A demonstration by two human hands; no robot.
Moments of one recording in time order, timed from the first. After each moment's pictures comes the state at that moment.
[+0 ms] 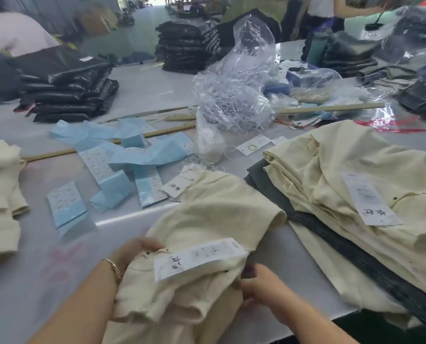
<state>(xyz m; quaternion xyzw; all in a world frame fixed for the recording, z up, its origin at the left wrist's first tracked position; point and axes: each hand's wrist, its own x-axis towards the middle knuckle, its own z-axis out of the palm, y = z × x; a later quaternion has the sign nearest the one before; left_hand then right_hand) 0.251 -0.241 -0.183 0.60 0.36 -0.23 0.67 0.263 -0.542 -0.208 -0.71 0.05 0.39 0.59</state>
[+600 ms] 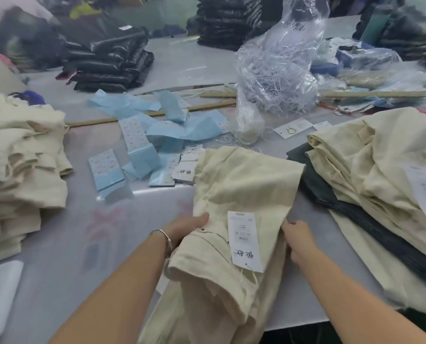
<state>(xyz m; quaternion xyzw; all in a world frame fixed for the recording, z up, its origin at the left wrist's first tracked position) 0.243 -0.253 -0.195 0.69 0.36 -0.23 0.58 0.336 -0.501 -0.265 -0.76 0.21 0.19 0.59</state>
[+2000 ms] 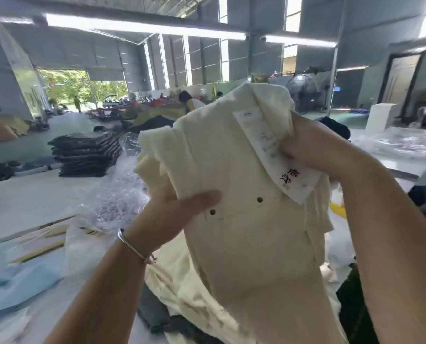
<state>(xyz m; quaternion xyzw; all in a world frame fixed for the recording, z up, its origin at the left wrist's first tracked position) 0.386 -0.621 0.084 0.69 -0.23 0.06 0.68 0.410 -0.875 0.158 -0.93 -0.03 -0.25 0.26</state>
